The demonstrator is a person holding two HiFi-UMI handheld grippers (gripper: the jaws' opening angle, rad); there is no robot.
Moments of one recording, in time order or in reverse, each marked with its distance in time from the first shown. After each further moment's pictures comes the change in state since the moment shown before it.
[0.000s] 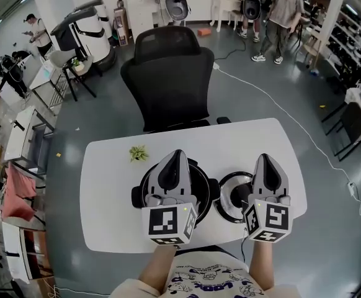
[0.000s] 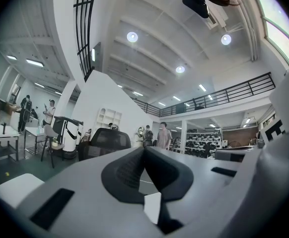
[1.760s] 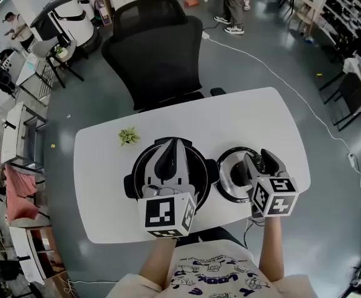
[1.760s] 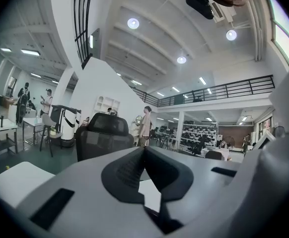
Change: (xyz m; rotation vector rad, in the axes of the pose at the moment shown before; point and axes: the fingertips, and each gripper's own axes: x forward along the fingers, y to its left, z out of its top) left arm 0.023 0.000 -0.053 -0.029 0.139 -0.035; right arm 0.016 -0.021 -0.145 0.102 0.511 0.097
